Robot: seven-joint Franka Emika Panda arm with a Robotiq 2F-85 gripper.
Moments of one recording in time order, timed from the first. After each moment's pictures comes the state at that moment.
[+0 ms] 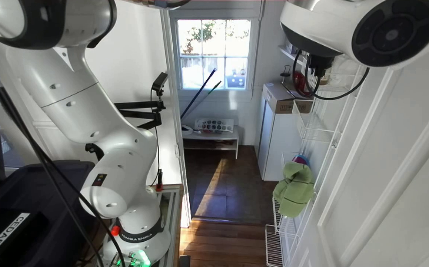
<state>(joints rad) -0.10 -0.35 -0.03 -2.12 1.73 2.03 -0.39</state>
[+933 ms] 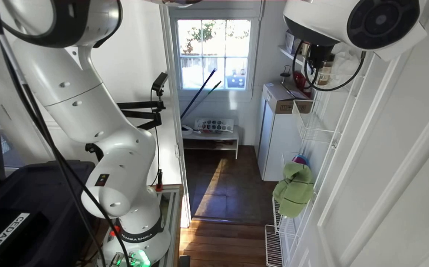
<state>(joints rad) -0.05 -0.29 0.04 -2.04 1.73 2.16 -0.35</state>
